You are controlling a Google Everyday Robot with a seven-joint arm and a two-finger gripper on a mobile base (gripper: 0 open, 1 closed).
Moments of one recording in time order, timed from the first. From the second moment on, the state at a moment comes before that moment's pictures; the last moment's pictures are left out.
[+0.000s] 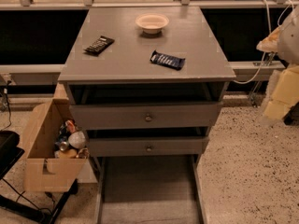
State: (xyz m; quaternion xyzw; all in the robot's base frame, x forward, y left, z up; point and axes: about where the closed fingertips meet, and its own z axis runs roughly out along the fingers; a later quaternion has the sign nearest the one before) arm 0.438 -0.216 0.977 -0.60 0.78 -0.04 0.16
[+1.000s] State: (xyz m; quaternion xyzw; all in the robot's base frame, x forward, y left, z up) arm 0.542 -0.157 0.960 -0.59 0.75 0.09 0.30
